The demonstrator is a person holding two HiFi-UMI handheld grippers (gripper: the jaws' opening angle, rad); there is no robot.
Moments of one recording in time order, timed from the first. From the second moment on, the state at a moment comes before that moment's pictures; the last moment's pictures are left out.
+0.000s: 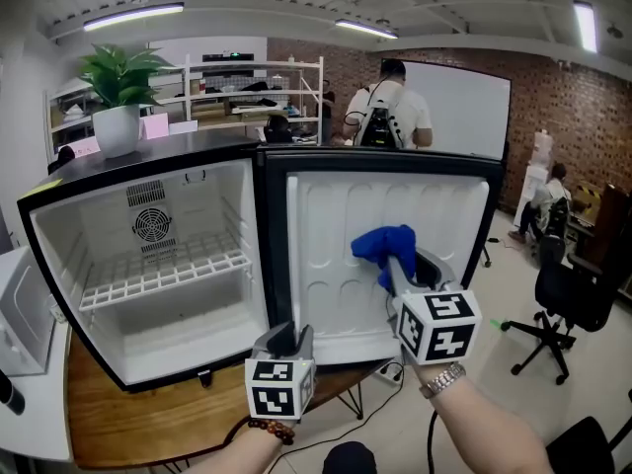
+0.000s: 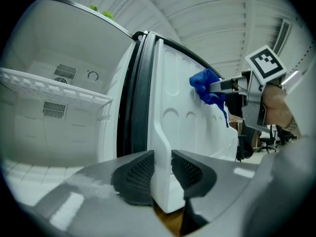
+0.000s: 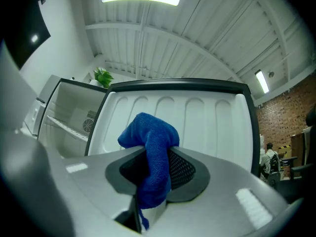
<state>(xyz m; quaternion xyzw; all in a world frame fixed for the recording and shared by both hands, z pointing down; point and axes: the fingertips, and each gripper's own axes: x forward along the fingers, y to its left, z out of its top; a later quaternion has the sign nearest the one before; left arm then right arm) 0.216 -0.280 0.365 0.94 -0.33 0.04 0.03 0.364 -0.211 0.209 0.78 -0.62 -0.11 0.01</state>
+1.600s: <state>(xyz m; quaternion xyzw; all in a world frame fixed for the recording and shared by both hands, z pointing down) 0.216 -0.279 0.366 0.94 -0.33 0.04 0.04 0.266 -0.229 0.273 0.71 -0.70 -0.07 0.01</state>
